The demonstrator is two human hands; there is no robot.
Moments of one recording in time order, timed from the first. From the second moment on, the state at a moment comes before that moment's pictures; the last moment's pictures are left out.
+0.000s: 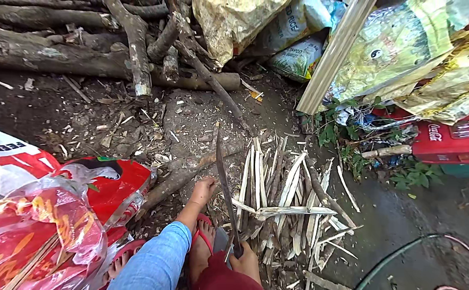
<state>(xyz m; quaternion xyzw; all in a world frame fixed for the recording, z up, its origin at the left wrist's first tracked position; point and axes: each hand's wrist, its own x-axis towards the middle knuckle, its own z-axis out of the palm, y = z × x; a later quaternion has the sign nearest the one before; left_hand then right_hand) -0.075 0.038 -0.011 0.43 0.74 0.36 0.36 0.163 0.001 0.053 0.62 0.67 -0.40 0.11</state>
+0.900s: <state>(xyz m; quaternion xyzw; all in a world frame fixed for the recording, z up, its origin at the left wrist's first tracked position) -0.066 0.040 -0.014 0.38 0.76 0.38 0.36 0.161 -0.007 0.058 0.62 0.65 -0.44 0.02</state>
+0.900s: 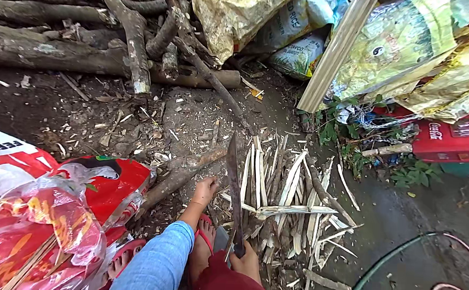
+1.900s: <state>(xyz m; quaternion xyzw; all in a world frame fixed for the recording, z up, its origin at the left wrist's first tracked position) -0.056 0.048 0.003 0.45 0.75 0.40 0.29 0.162 -0.002 0.053 0.62 0.65 -0.42 0.09</state>
